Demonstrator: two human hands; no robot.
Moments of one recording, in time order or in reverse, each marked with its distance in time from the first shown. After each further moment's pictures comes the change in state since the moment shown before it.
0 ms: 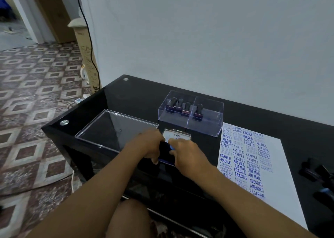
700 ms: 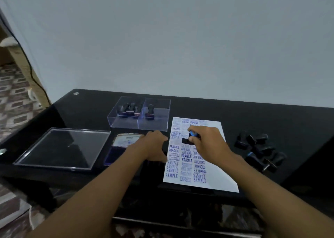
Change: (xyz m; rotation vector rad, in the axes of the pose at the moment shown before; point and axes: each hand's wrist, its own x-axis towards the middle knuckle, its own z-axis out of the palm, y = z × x) left_hand 0.029 0.144 0.007 0.066 -0.019 0.244; right_hand -0.115 0.125 -0.095 0.119 0.294 0.305
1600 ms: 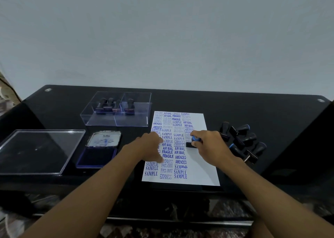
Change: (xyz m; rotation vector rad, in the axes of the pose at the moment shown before) left_hand 0.044 0.034 0.031 -0.144 -0.091 -0.002; right_hand -0.020 0.089 0.003 0.044 -0.034 0.131
